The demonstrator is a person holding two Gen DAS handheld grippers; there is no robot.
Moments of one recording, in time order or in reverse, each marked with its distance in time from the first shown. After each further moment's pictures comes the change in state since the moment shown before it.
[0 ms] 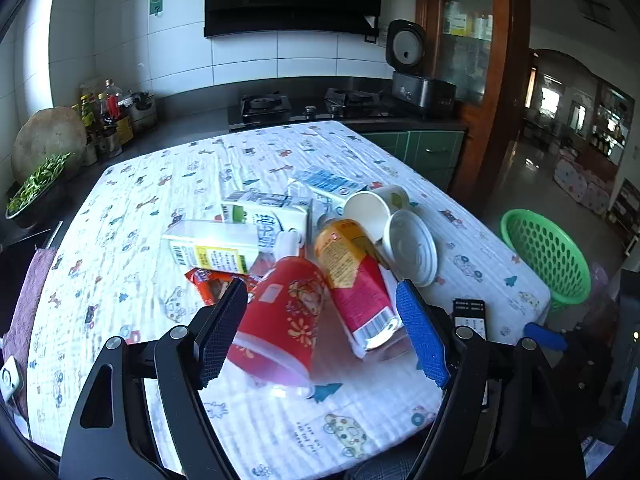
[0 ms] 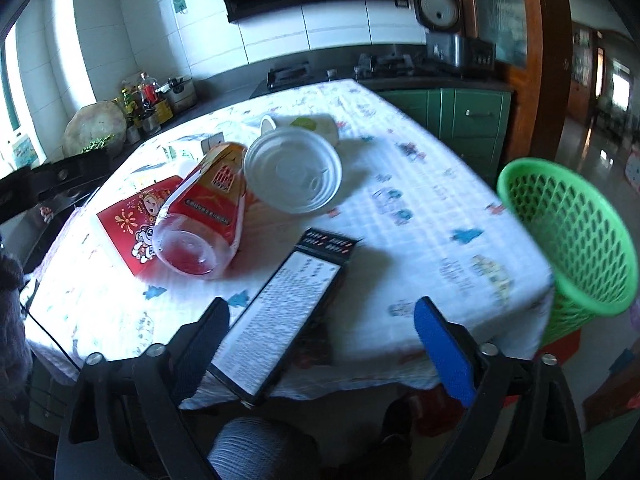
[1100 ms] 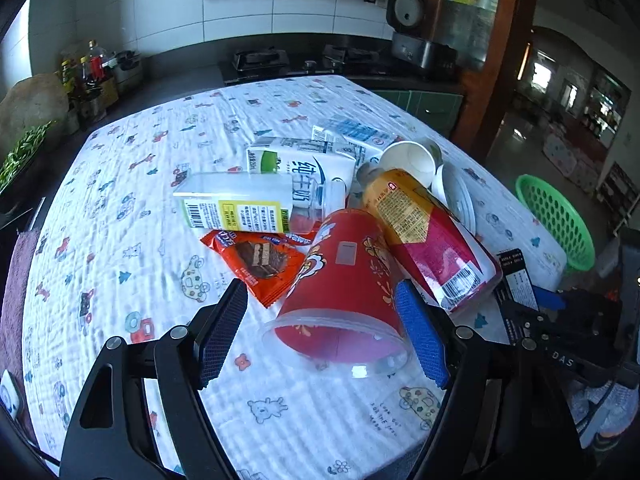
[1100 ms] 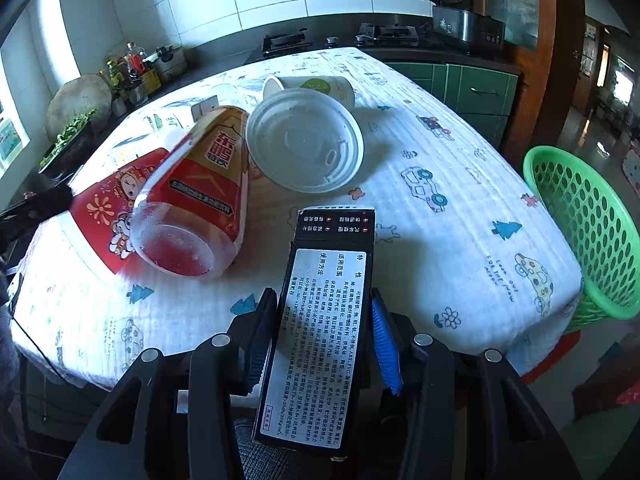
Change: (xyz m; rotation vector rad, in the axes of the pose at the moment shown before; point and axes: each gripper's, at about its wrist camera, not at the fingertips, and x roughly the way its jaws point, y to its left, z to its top) left arm 0.047 0.060 -0.009 0.016 0.171 -0.084; right arm 0.037 0.019 0.013 -0.029 0.104 -0.053
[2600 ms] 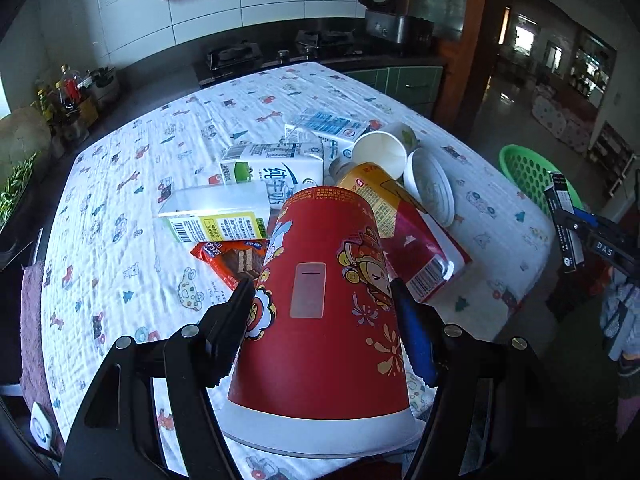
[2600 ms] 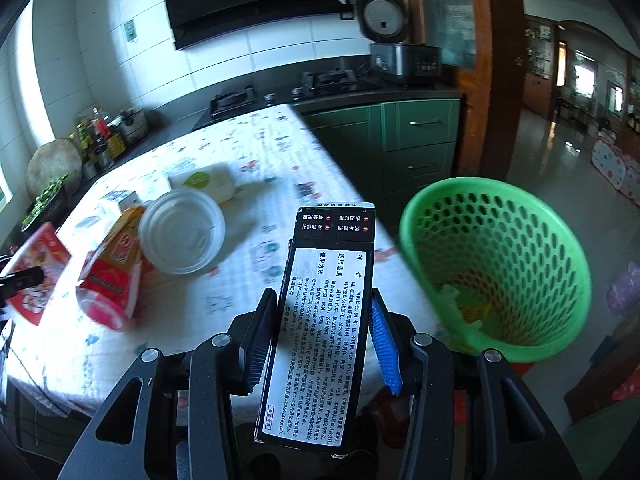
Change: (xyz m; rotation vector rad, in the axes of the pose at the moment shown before) left arm -0.023 -0.023 0.017 0.110 0.064 -0.009; right arm -0.057 -0.125 0.016 0.109 -0.170 -0.089
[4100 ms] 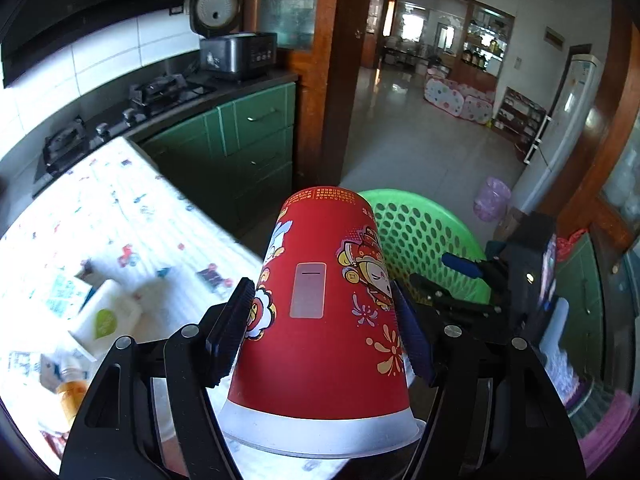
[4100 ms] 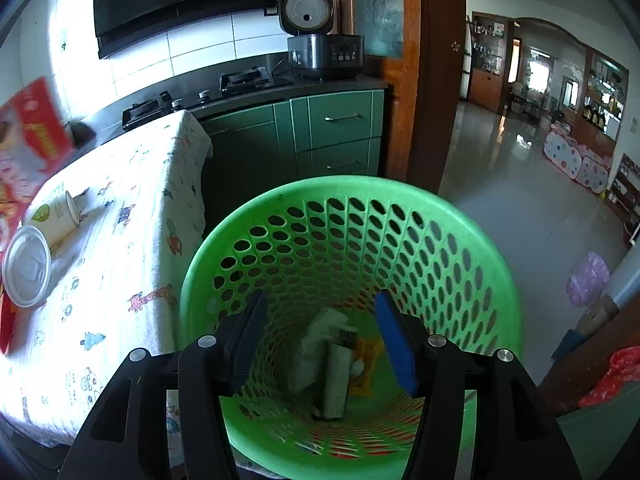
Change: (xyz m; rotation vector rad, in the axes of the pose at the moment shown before) left arm 0.088 -0.270 0.135 0.241 -0.046 -0.338; right arm 0.055 -0.156 0.023 0.043 -0.010 -0.186
